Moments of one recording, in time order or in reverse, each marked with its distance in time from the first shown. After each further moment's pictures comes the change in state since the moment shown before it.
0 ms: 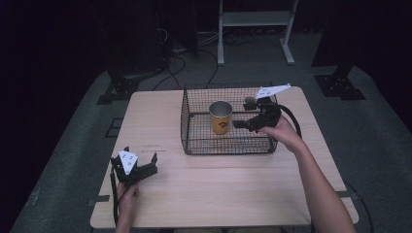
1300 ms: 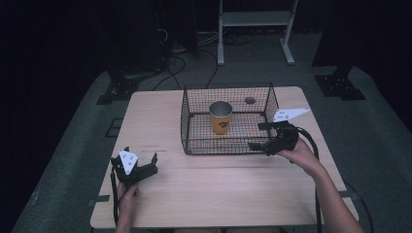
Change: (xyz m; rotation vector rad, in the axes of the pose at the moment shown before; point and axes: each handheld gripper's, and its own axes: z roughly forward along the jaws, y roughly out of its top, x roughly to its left) left arm -0.001 0.000 0.000 0.001 0.002 0.001; right arm 0.026 -0.061 -0.040 0.007 0.004 -0.007
